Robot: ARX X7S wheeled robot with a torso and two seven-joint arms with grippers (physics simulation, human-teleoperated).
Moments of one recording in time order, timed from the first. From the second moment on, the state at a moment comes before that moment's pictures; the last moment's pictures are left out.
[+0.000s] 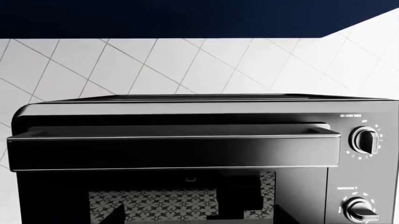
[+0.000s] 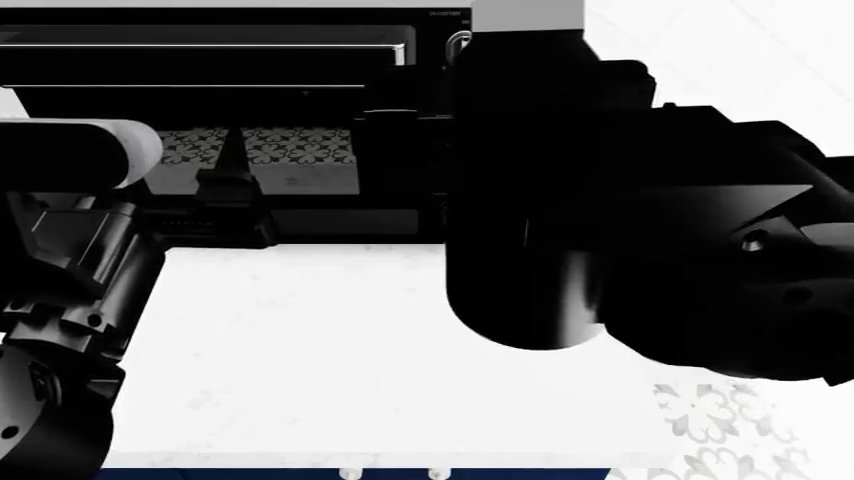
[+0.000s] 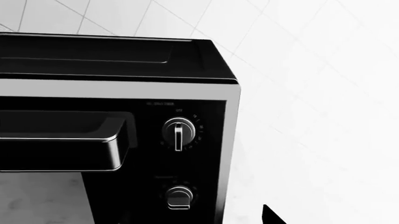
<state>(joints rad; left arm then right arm) -0.76 -0.56 -0.07 0.83 -1.33 -1.12 -0.91 2.10 0.41 -1.76 -0.37 2.15 -0.09 1.49</state>
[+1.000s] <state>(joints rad) -0.76 -0.58 -0.05 0.82 -1.33 -1.09 -0.92 2.06 0.34 -1.80 -0.19 2.12 -0.07 1.38</state>
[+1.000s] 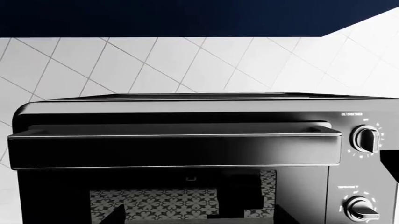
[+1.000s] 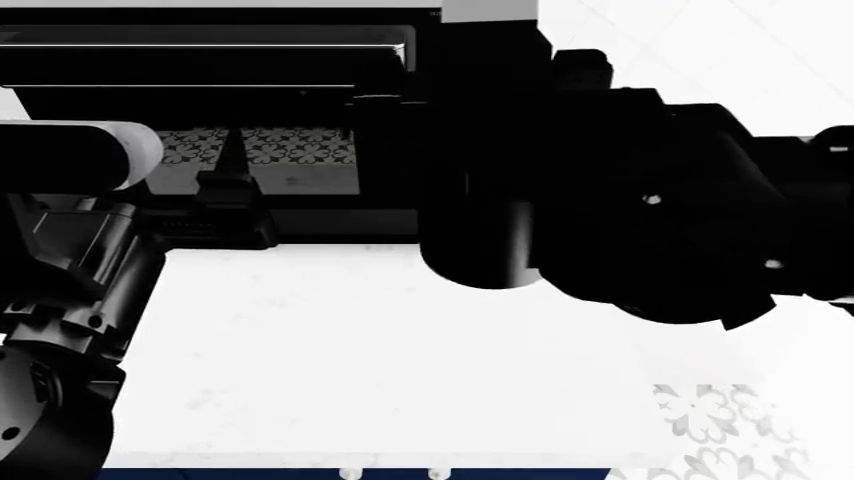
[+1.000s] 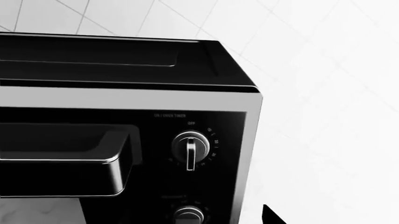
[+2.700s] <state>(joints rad) -0.75 -0.61 -0.03 0.82 -1.34 -1.05 -0.93 1.99 0.25 -1.82 0.04 2.08 -0.01 1.26</state>
